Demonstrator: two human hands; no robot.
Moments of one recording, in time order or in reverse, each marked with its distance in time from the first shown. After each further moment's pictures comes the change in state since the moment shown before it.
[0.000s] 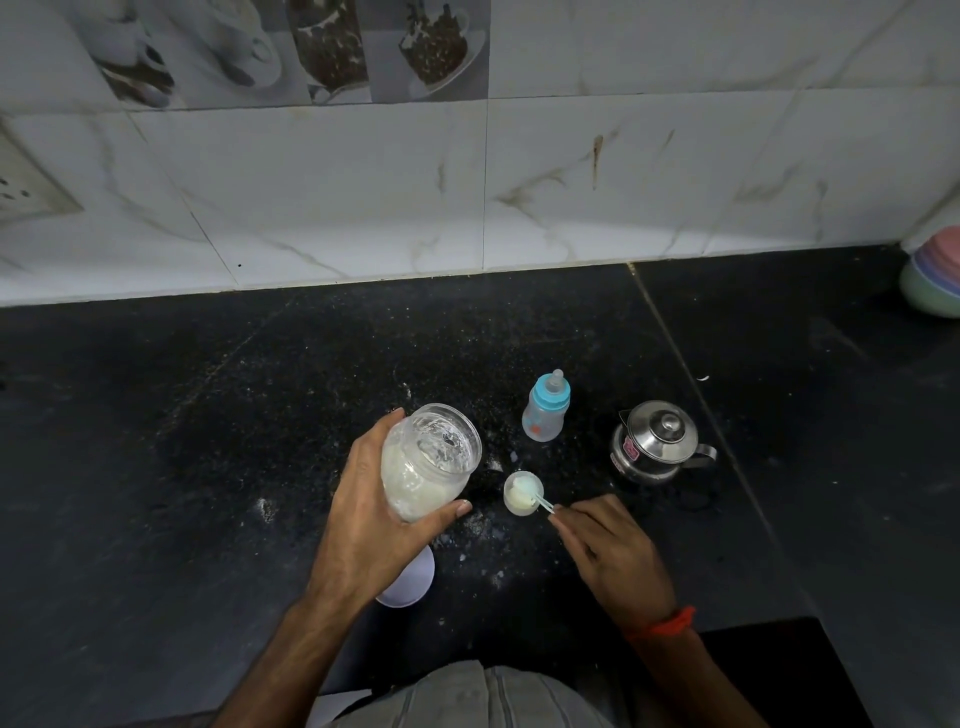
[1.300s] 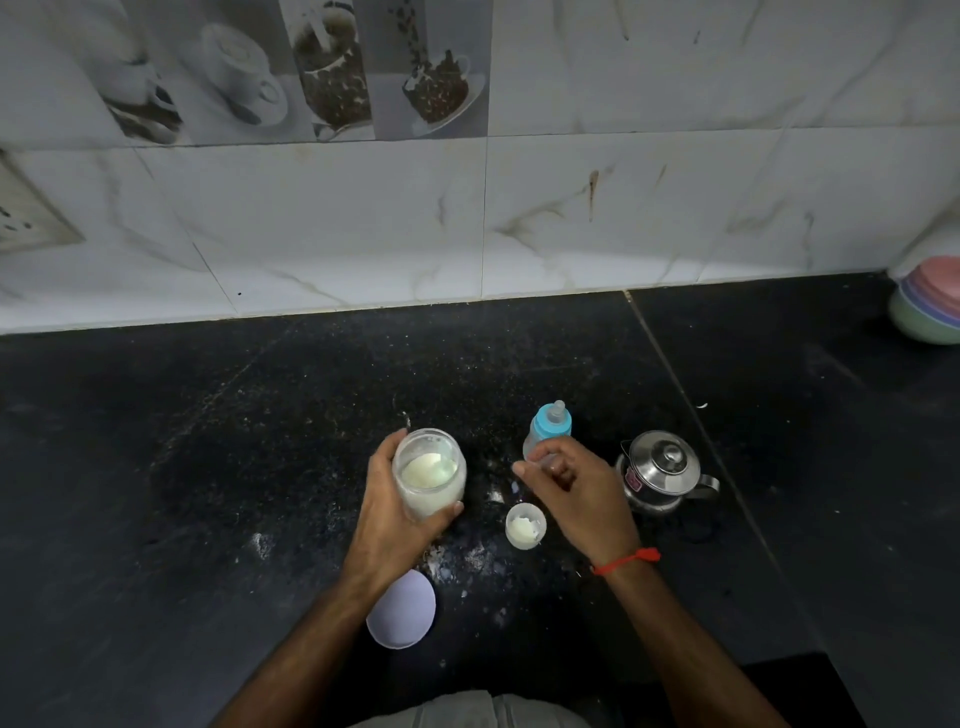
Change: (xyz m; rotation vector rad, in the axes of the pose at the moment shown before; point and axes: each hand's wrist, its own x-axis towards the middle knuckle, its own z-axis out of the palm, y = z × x) left_hand 0.047 -0.060 0.041 -0.103 -0.023 -0.055; right_hand 0.109 -0.037 -0.009 0.480 -0.090 0.599
